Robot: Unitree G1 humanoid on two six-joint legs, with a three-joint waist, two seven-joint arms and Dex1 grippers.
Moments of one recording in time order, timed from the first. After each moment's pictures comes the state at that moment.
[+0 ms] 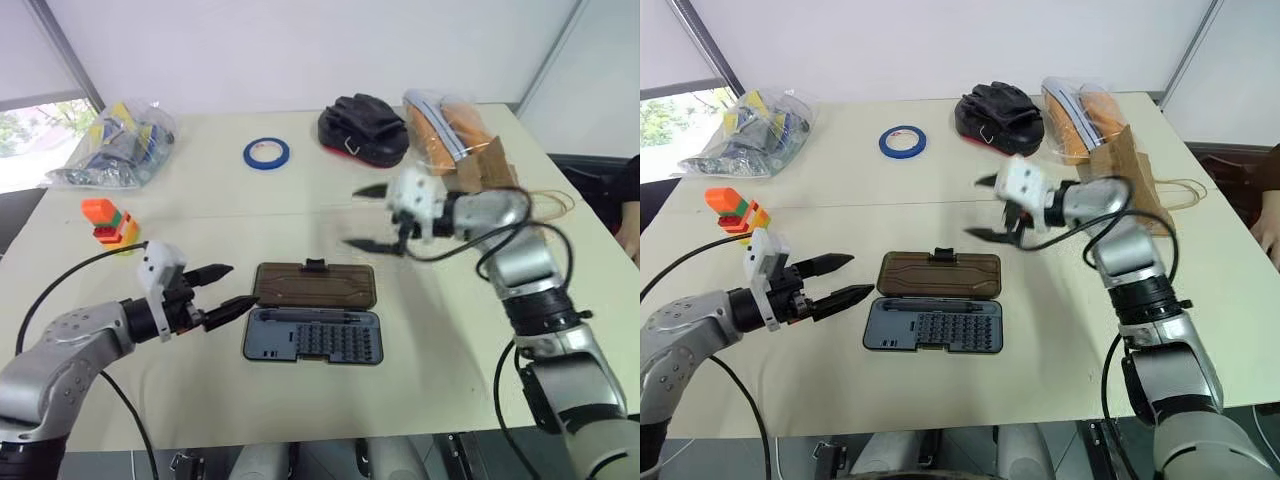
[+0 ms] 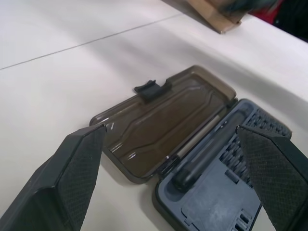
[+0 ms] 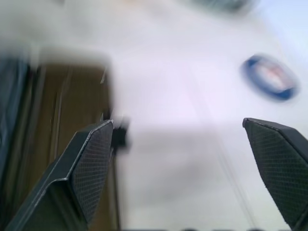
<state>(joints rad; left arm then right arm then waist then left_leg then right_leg) -0.01 0.73 0.27 -0.44 -0.78 0.71 -0.79 -0.77 -0.57 0.05 0.01 0.25 0.41 1.07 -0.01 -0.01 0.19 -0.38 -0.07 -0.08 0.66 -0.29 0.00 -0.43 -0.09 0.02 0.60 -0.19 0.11</state>
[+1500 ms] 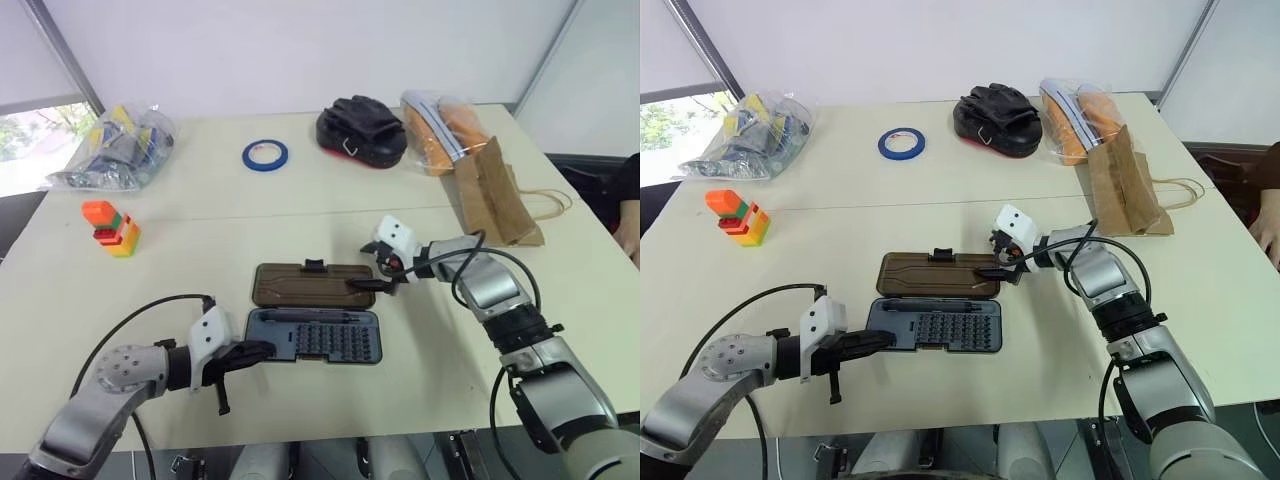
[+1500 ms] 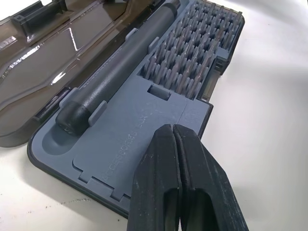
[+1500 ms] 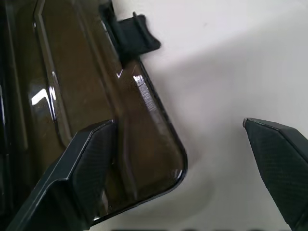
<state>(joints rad) 0.16 0.75 -0.06 -0.40 -0.40 0.32 -0.90 -0.70 -0.52 0.31 0.32 0.08 0.44 1.02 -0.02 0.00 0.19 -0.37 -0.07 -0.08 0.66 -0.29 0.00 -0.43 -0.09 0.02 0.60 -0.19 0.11</state>
